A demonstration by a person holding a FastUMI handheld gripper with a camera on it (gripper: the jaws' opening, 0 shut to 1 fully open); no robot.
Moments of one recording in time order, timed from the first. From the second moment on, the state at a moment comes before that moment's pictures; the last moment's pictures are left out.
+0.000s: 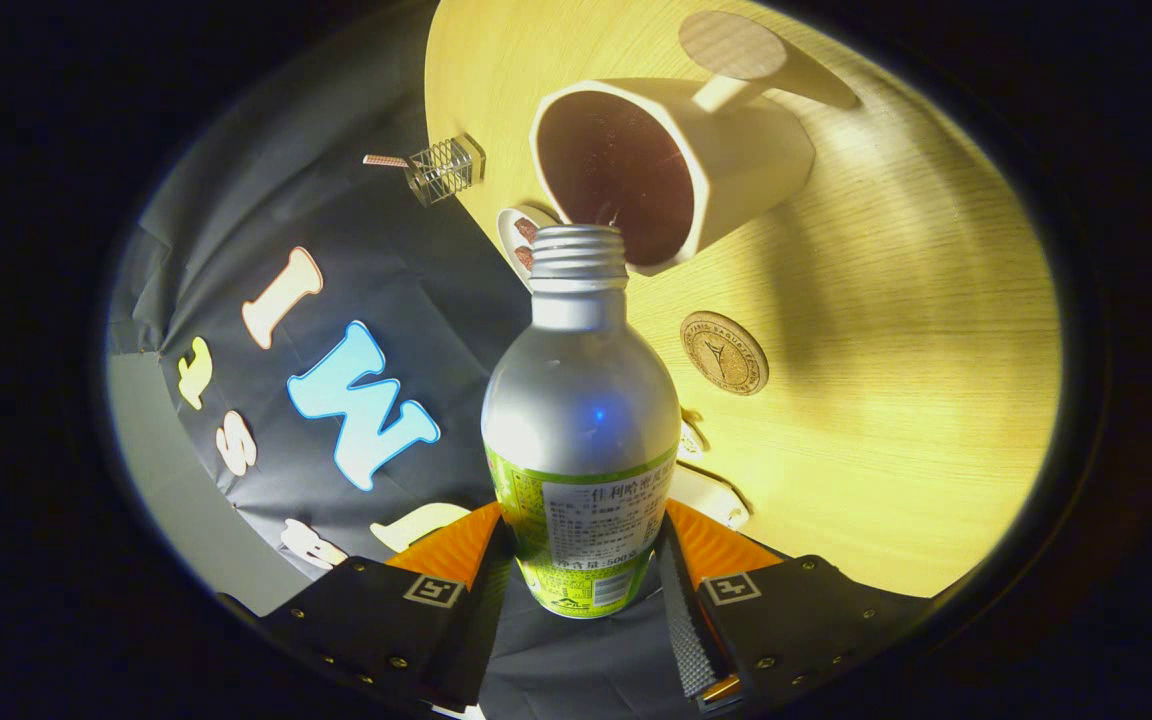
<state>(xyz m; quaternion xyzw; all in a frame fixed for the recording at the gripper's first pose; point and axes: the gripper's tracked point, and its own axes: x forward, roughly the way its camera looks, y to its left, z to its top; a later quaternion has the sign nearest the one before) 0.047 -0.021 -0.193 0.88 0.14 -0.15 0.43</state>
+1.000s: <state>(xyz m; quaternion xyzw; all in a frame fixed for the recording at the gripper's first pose) 0.050 -0.023 -0.196 0.87 0.15 -0.15 0.45</state>
